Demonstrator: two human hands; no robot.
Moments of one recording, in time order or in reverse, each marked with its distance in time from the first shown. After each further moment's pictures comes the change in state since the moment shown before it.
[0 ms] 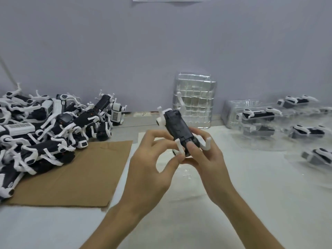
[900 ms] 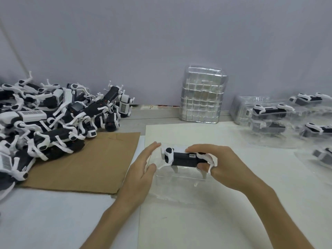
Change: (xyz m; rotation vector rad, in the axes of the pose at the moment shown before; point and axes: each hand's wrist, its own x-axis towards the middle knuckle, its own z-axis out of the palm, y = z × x) left_hand -0.053 -0.081 -0.005 -0.191 -0.188 -0.501; right_hand 0.006 0.008 -0.038 -0.829 -0.319 0.026
